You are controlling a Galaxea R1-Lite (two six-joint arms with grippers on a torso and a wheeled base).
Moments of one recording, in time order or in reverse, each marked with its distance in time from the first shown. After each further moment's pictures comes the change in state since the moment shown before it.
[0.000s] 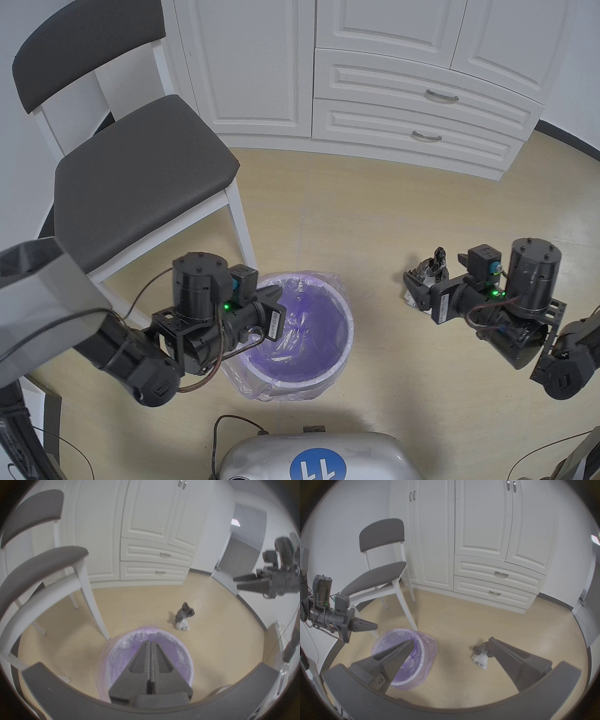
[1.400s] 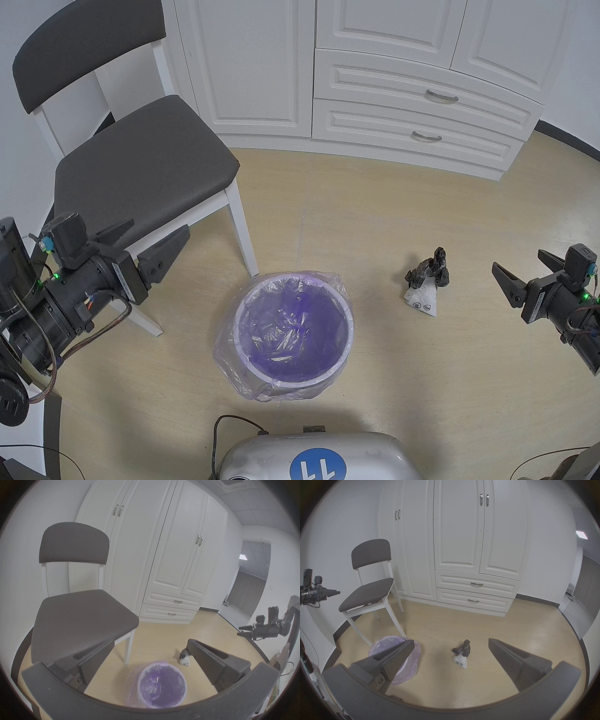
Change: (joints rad) left arm 0.176 -0.663 0.308 0.014 -0.071 -0.109; right arm -0.183 -0.442 0.187 0.157 0.084 0.004
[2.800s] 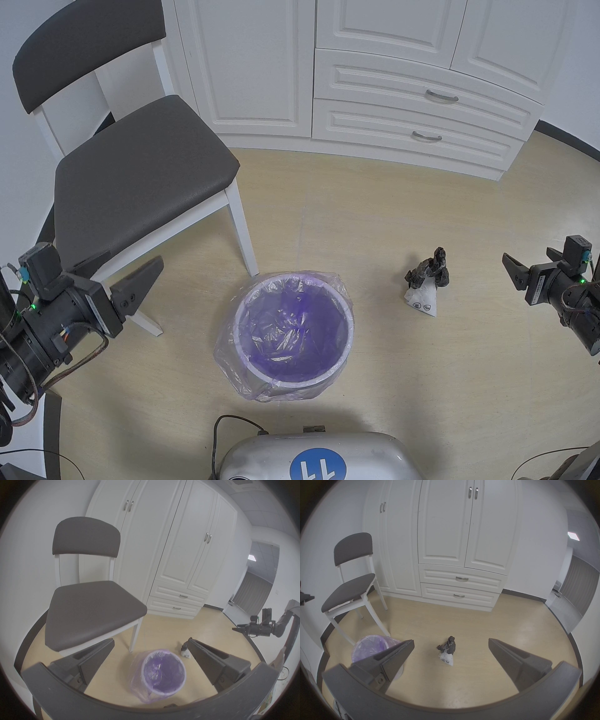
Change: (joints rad) left arm 0.006 -0.149 0.087 0.141 0.051 -0.061; right arm -0.158 0.081 -0.051 0.014 0.010 0.014
